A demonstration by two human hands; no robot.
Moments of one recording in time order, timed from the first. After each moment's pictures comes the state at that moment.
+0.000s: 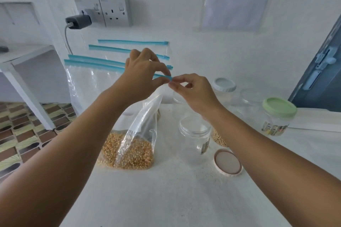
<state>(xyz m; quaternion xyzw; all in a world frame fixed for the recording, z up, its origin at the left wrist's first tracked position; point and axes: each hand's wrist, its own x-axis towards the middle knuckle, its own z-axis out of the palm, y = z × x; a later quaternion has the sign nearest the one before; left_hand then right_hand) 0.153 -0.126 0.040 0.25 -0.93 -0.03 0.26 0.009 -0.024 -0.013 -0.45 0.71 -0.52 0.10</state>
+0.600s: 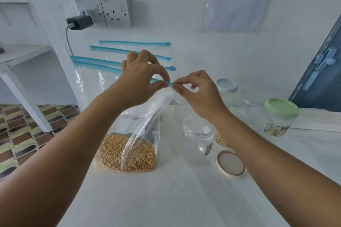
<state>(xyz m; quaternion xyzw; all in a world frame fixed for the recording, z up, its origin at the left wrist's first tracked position) 0.170 -0.131 0.038 0.24 -0.93 -0.03 0.27 0.013 -0.019 -0.021 -0.50 0.70 -0.51 0.01</state>
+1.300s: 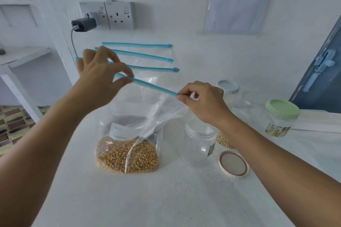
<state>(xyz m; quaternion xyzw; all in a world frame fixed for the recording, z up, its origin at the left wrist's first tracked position) 0.241 -0.176 0.038 0.31 -0.90 0.05 0.30 0.007 -0.011 -0.025 -0.55 0.74 -0.39 -0.04</state>
